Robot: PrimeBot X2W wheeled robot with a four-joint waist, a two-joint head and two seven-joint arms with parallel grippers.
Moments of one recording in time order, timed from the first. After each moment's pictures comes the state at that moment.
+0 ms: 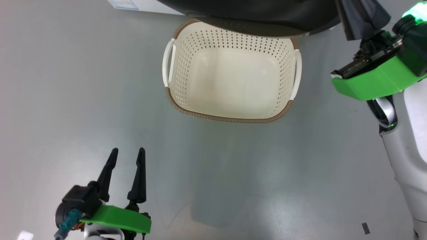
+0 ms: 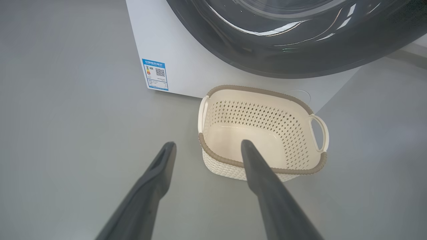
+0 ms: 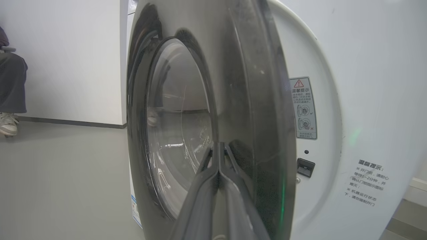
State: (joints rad) left arm -0.13 0.04 -0.16 0.13 -0.32 -0.02 -0.26; right arm -0.82 -0.31 0.26 0.09 0.17 0.13 -0.26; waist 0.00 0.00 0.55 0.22
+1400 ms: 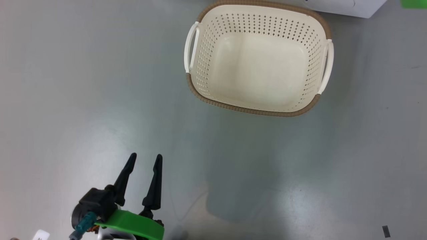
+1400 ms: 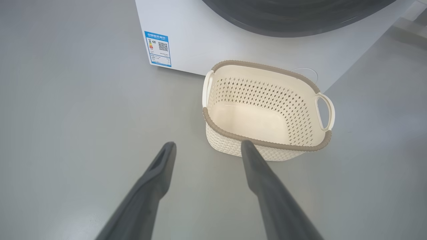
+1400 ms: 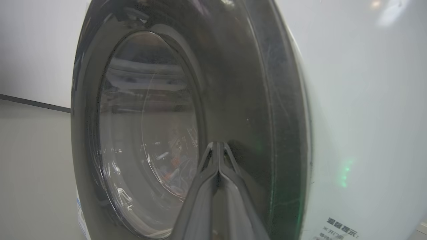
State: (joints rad) left arm -0.13 0.03 -0.23 0.14 -0.34 -0.04 -0.26; right arm -1.16 -0.46 0.28 0.32 0.14 0.13 -0.26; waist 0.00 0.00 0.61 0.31
